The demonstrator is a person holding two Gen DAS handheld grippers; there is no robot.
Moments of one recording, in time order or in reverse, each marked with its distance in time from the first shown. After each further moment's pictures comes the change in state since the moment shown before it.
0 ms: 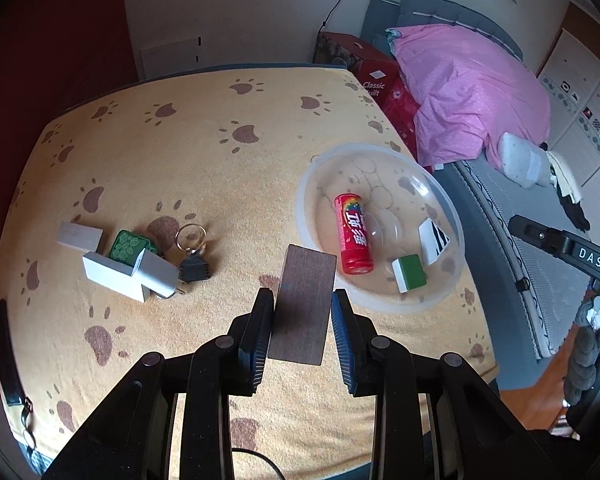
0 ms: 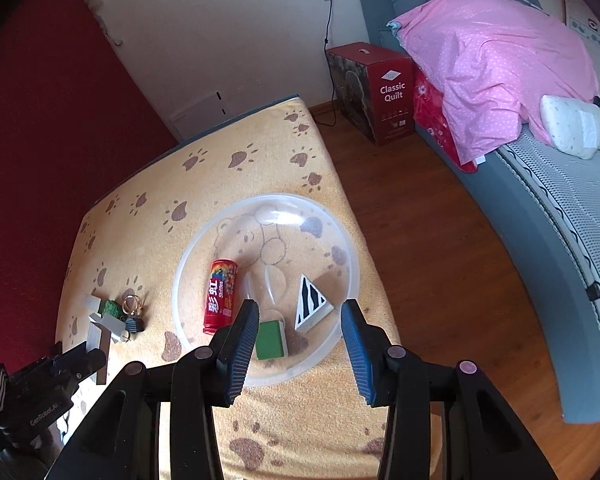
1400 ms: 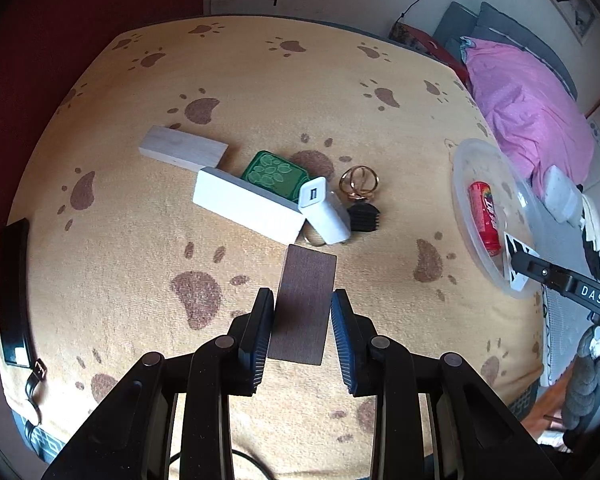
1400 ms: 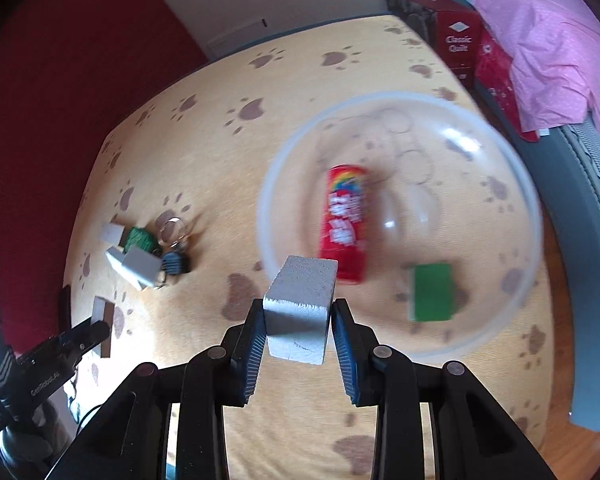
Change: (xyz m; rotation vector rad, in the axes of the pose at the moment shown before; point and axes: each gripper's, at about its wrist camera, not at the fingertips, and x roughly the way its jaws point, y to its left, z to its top) left arm 0.017 0.142 -0.045 -0.212 0.077 0.063; right arm 0.081 0.099 -0.037 -0.096 0.219 0.062
